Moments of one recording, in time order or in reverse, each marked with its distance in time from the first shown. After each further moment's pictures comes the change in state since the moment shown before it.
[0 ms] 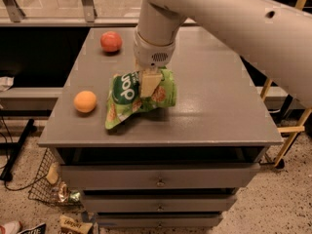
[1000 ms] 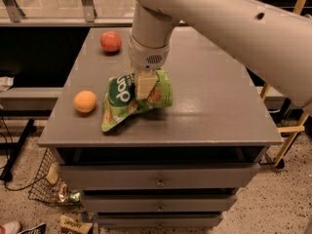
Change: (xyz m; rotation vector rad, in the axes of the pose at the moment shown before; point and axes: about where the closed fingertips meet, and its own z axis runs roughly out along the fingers) arm -0.011 -0.001 0.008 -0.012 -0.004 -0.029
